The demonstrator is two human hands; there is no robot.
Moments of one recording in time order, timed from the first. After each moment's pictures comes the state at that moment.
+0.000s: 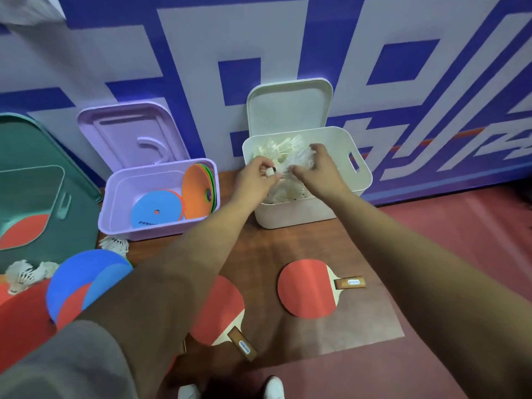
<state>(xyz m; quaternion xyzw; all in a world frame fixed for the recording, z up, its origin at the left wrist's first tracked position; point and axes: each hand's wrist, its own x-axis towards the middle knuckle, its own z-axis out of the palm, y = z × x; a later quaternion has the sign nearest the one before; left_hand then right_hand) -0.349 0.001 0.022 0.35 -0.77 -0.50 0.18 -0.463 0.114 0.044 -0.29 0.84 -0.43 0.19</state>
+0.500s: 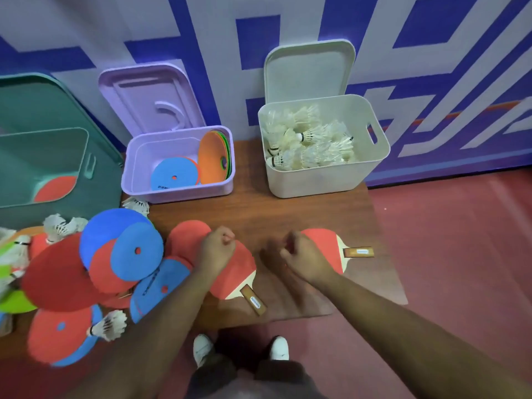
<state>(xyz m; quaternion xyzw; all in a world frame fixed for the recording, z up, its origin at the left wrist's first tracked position) -0.152 0.056 -0.076 0.50 -0.76 -0.42 0.05 -0.305 0.215 -0.066 -0.36 0.82 -0.29 0.33</state>
